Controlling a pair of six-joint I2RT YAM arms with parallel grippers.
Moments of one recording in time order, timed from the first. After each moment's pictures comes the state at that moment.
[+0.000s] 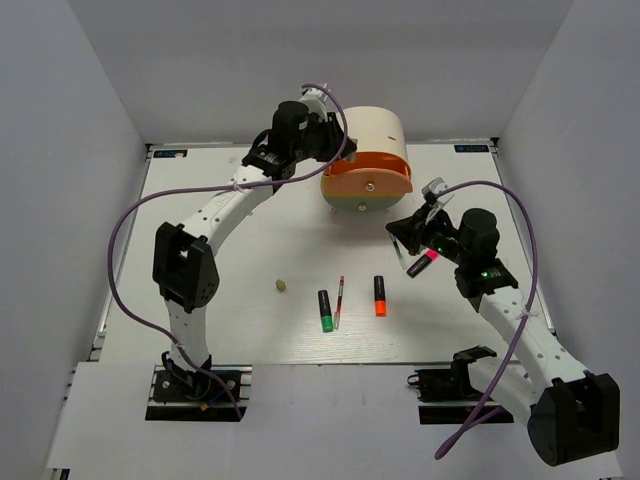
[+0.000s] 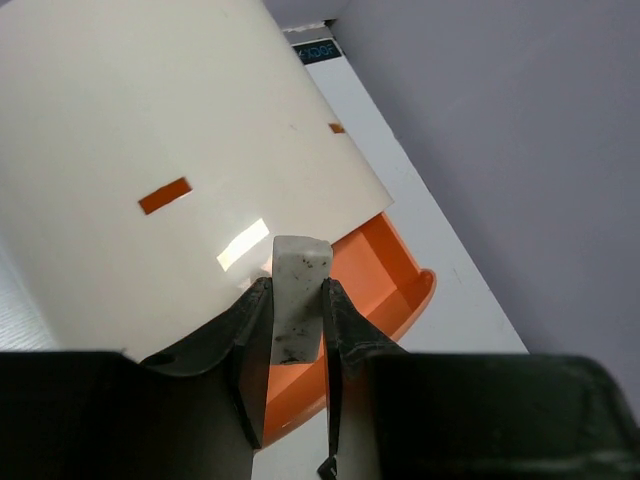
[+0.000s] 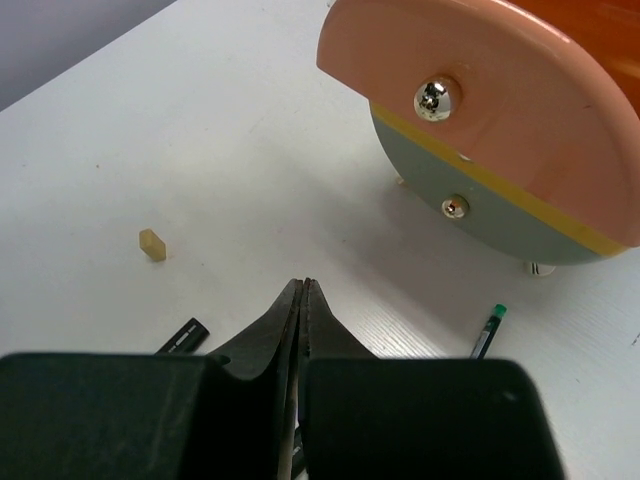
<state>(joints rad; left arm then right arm) -0.54 1.95 1.84 -0.16 0.28 -0.47 0.27 0.94 0.62 0.16 -0.60 0.05</state>
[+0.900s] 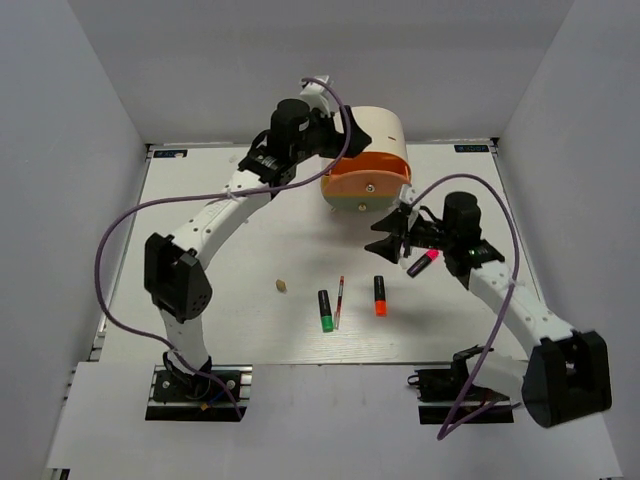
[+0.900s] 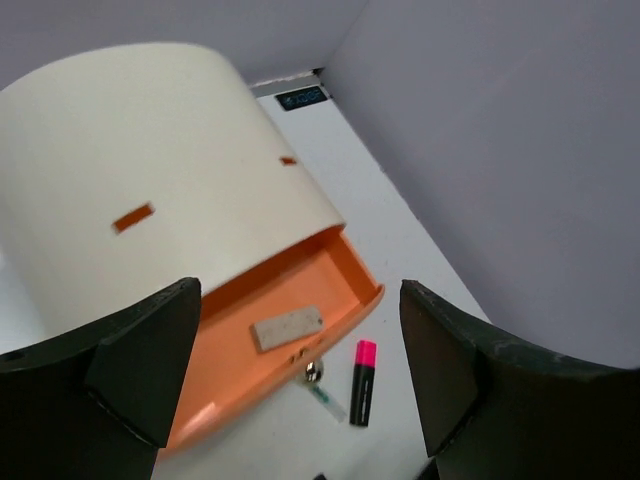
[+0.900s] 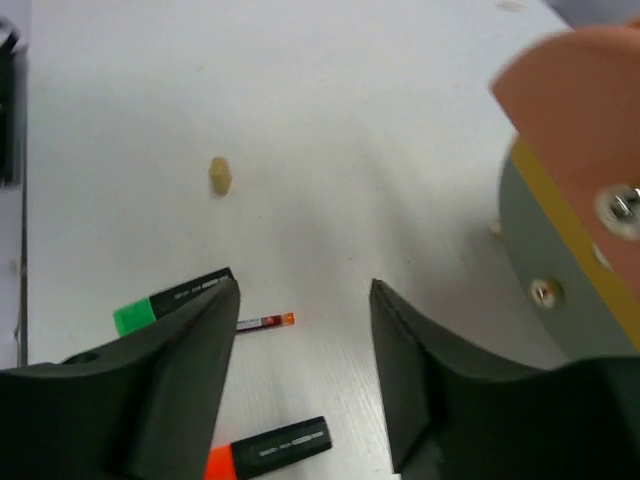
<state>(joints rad) -0.59 1.90 1.87 -0.13 0.22 -0.44 0.29 1.09 0.69 0.11 -0.91 -0.24</state>
